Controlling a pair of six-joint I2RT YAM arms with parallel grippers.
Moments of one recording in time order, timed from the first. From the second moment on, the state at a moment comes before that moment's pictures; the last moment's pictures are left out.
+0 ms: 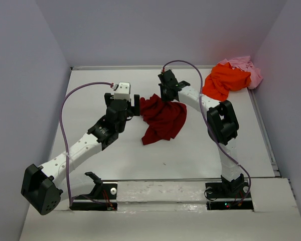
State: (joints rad) left arm -0.68 1.10 0.83 -0.01 -0.55 -0.17; right arm 0.56 2.17 1.82 -0.51 0.25 0.34
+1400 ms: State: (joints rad) left arm -0.68 1.10 0.83 0.00 -0.55 -0.17; right arm 0.56 1.65 2.32 -0.80 0.17 0.21
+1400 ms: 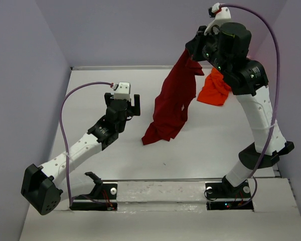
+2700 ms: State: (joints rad) left arm -0.68 1.05 0.81 0.02 -0.67 -0.17; right arm 1.08 1.73 2.37 -0.84 0.14 0.23
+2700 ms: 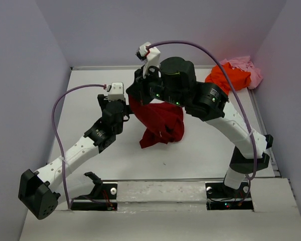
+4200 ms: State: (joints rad) left arm -0.68 1.02 0.79 0.02 -0.71 -0.16; right arm 0.67 1.60 1.51 -0.81 0.98 0.24
